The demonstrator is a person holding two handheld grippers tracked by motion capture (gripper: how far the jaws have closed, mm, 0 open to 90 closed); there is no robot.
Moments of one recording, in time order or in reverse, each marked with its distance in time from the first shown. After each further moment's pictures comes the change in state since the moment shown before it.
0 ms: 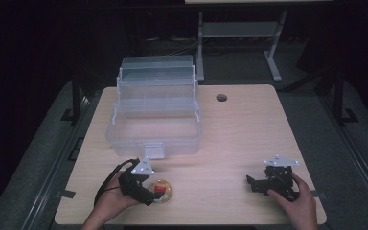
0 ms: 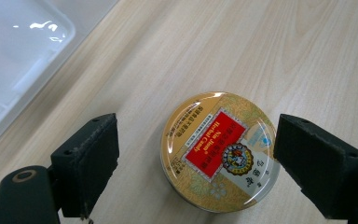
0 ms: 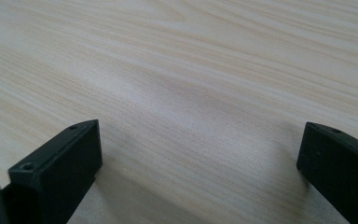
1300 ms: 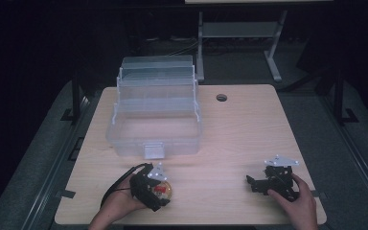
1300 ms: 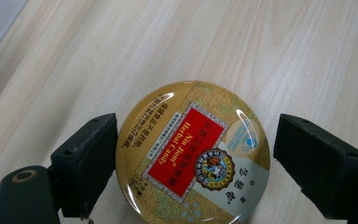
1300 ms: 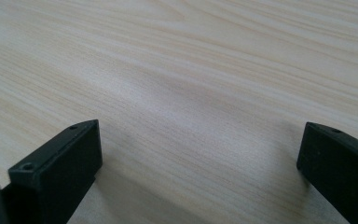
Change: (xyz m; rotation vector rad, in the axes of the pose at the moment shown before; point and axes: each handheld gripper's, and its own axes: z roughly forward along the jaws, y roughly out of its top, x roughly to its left) left arm -0.011 0.010 0.025 0.162 -0.048 0.077; right arm 0.000 0.000 0.000 -0.001 0.000 -0.002
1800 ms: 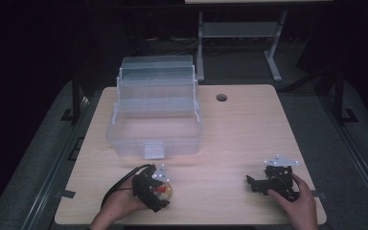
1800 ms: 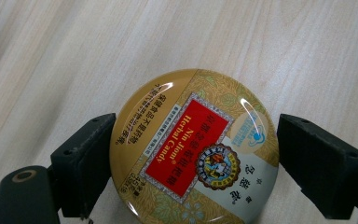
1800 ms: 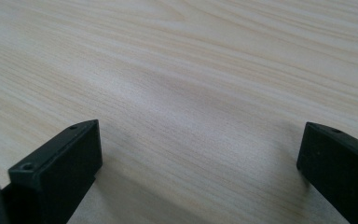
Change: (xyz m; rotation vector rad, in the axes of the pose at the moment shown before) left arm -0.001 0.002 0.007 0.059 0.002 0.004; right arm 0.000 0.000 0.000 0.000 0.000 0.000
